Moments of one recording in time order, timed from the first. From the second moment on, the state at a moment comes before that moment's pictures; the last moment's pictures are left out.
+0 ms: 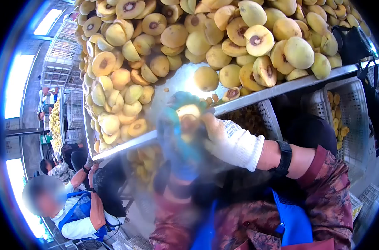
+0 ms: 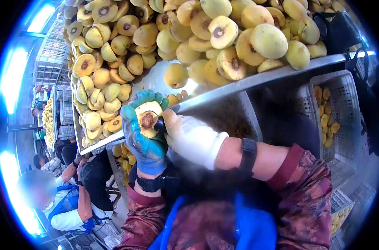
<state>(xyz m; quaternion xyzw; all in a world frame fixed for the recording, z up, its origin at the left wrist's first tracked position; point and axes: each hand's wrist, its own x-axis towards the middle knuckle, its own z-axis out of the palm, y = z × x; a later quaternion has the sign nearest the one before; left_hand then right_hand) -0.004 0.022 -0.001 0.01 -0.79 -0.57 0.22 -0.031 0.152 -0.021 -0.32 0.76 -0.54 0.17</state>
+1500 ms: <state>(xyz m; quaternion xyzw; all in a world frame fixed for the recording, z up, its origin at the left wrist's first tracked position) -0.001 0.021 -0.011 0.06 -0.64 -0.73 0.23 -0.014 0.134 -0.048 -0.30 0.70 -0.64 0.13</state>
